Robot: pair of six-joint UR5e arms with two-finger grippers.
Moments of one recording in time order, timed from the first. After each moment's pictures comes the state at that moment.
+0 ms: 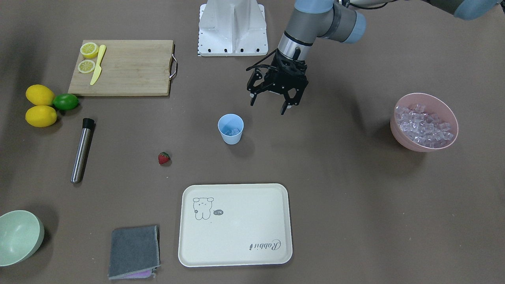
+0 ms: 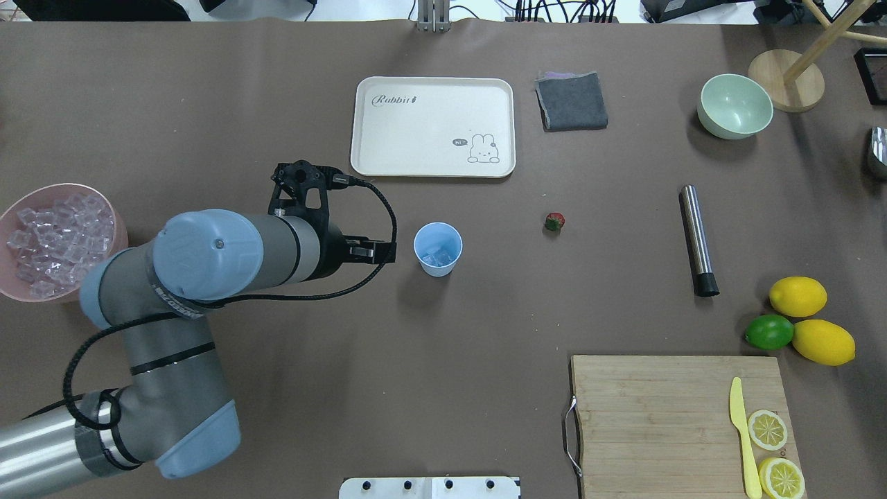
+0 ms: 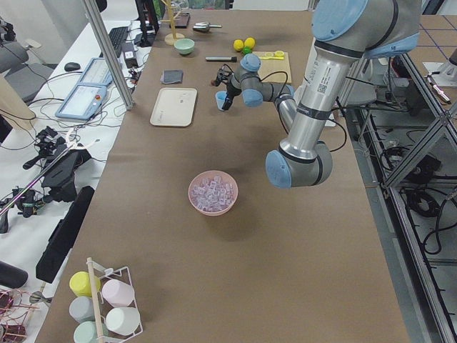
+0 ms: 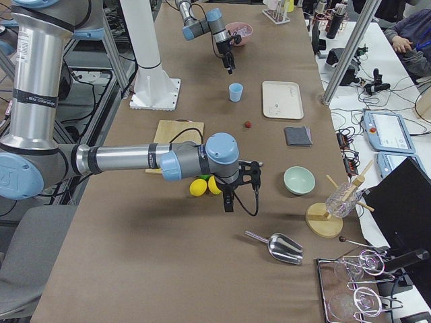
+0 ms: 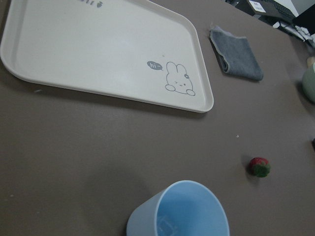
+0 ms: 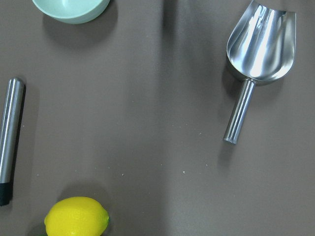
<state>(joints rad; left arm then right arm) -0.49 -2.03 -1.90 -1.89 -1.62 -1.09 1.51 -1.77 1.86 -1.42 2.40 0.16</state>
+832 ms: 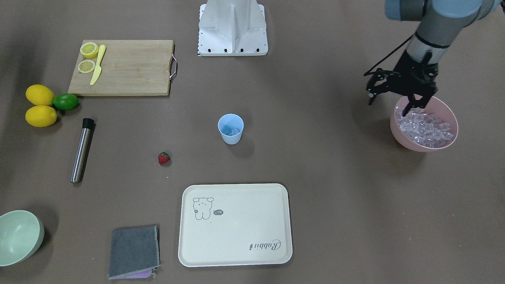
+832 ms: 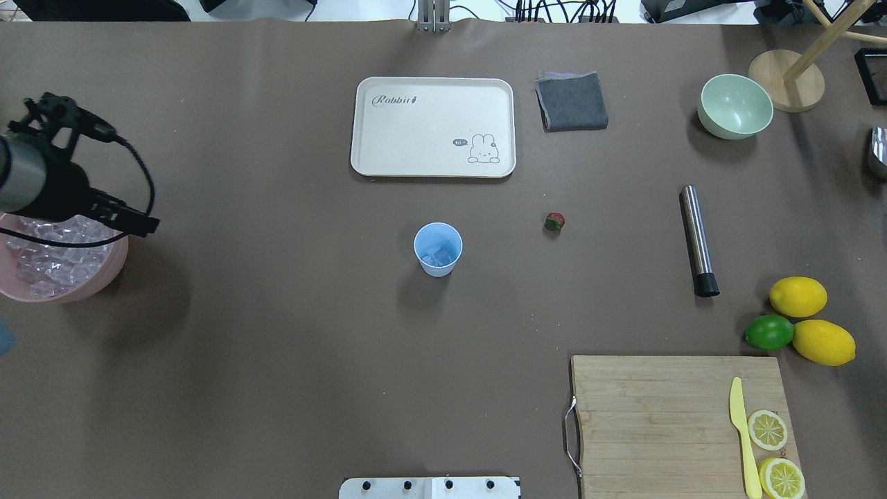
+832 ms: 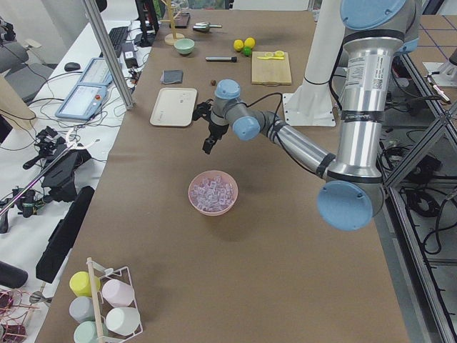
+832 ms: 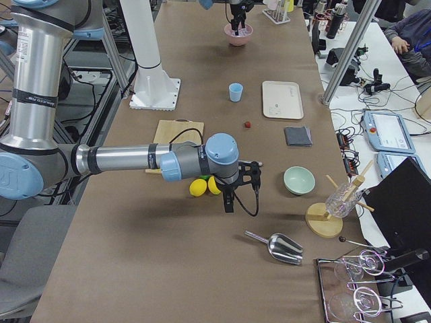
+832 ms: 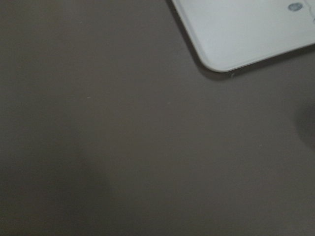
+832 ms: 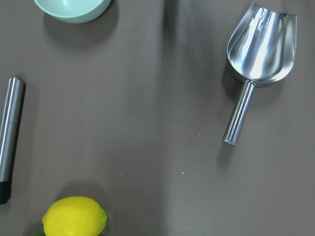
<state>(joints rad) -0.93 -1.57 -2.02 -1.91 -2.04 -0.45 1.51 -1.77 1.85 -1.41 2.40 0.15</state>
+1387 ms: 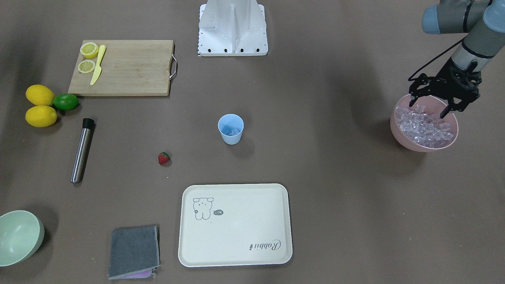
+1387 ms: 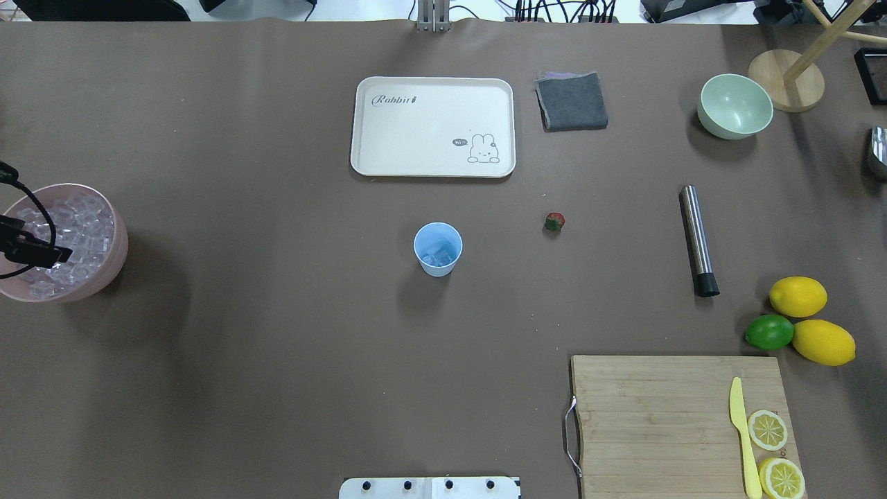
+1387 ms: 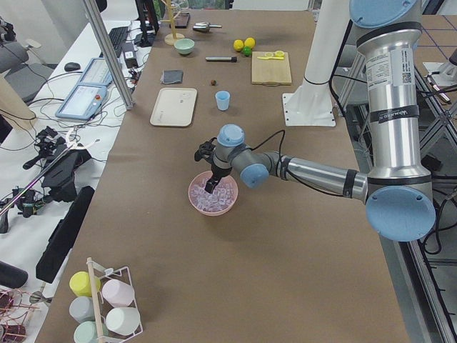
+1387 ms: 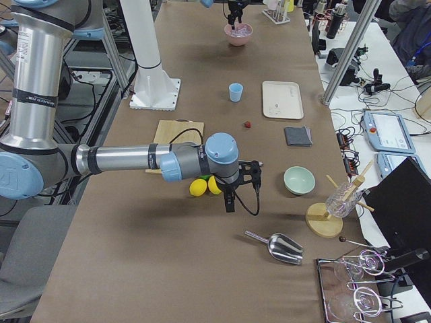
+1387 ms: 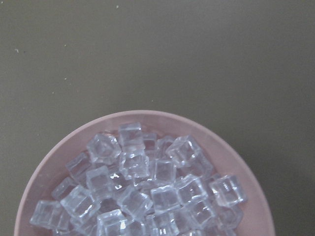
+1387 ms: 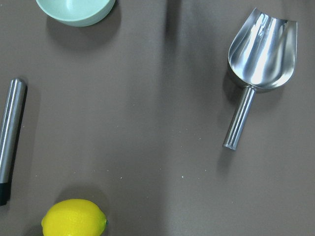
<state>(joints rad) -0.99 -1.40 -1.84 -2.20 -2.09 -0.37 1.51 -1.77 1.85 -1.39 2.39 0.15</state>
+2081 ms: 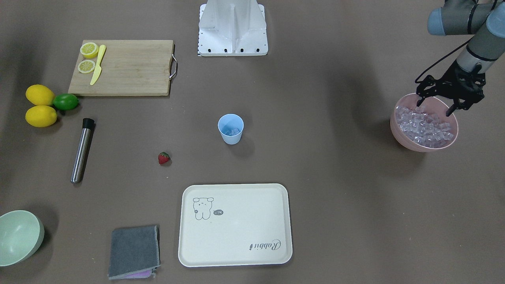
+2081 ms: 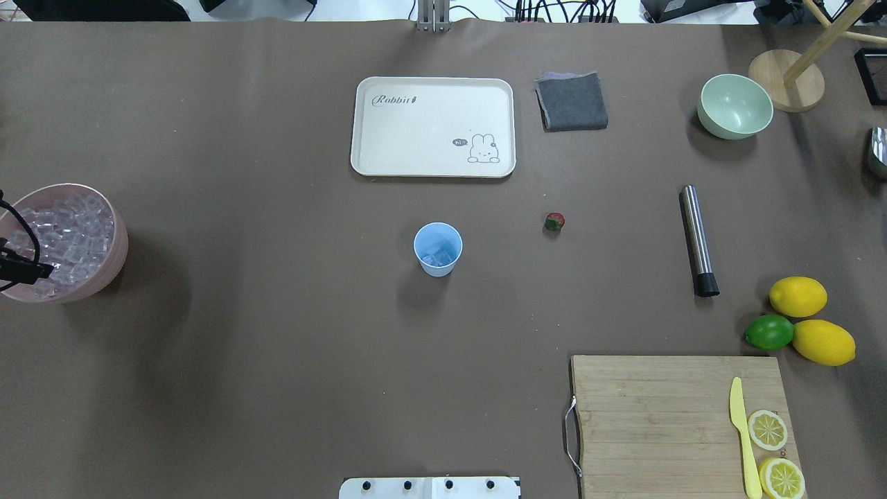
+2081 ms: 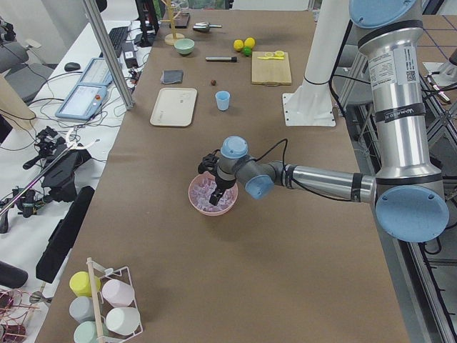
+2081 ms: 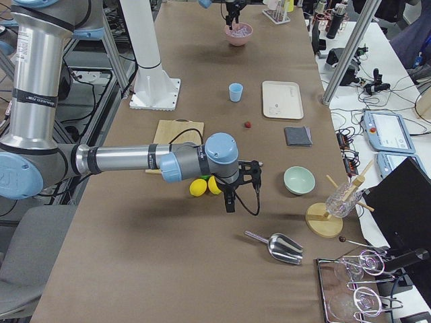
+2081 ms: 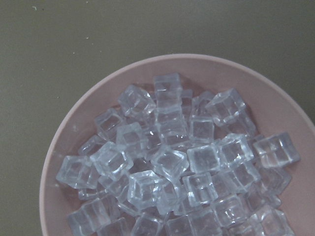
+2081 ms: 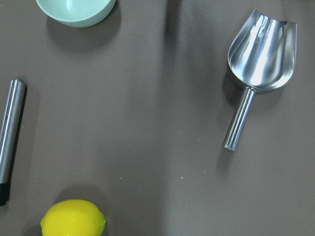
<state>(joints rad) -0.98 -1.36 -1.81 -2.22 -2.08 -0.36 1.51 -1.77 1.85 -1.38 2.39 0.15</state>
